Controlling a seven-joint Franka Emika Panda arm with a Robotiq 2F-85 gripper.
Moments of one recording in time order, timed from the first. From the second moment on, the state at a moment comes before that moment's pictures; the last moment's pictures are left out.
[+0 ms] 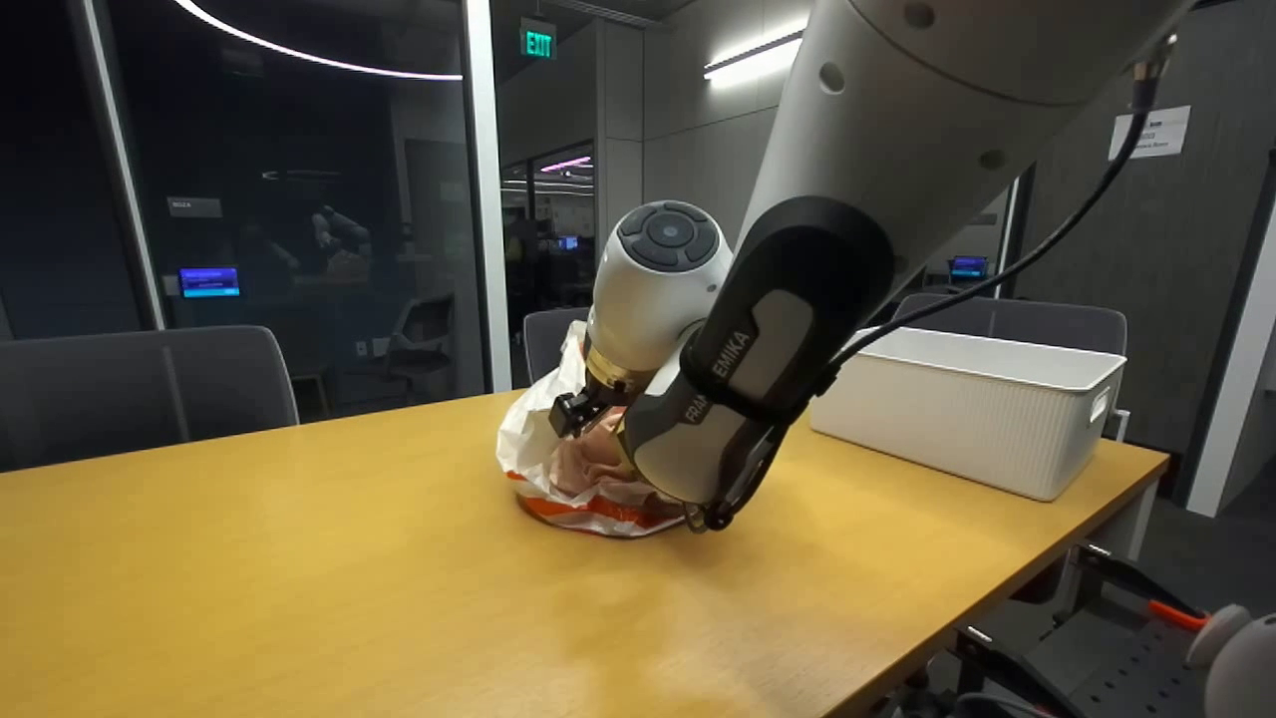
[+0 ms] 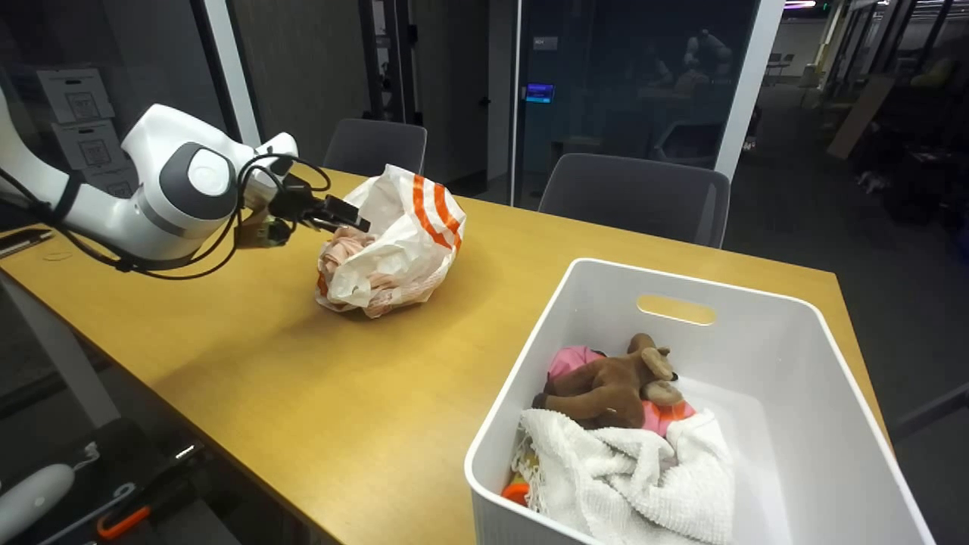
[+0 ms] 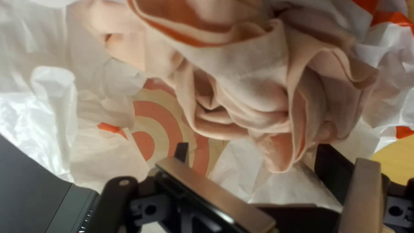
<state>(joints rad) -1.41 -0.97 2.06 -2.24 0.39 3.17 0.49</state>
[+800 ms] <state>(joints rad) -1.46 -1.08 2.15 -2.19 0.39 3.19 0.49</state>
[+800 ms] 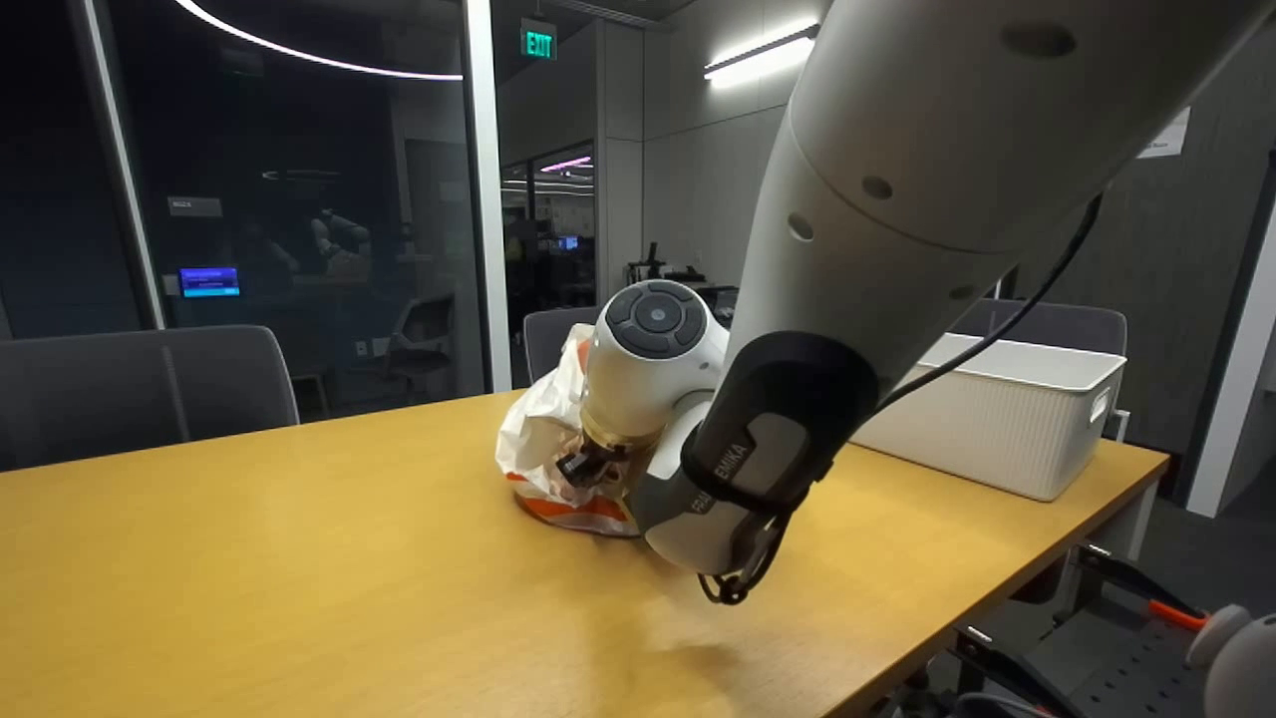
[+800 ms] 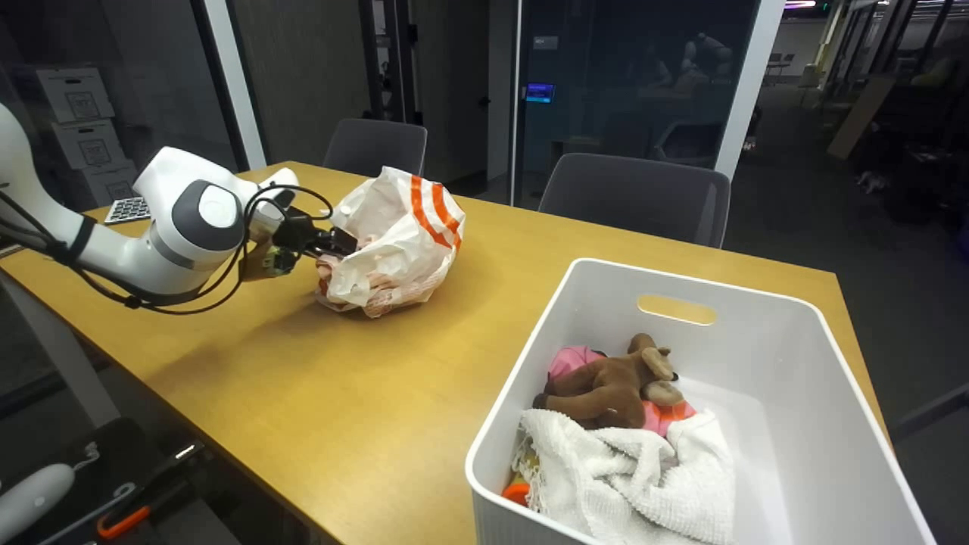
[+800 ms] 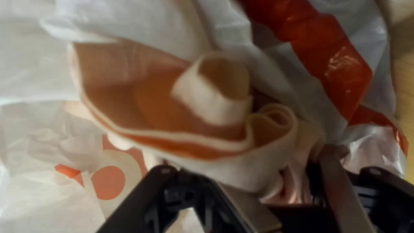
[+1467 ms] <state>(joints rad) -1.46 -0.98 2.13 -2.22 0.39 3.18 0.48</state>
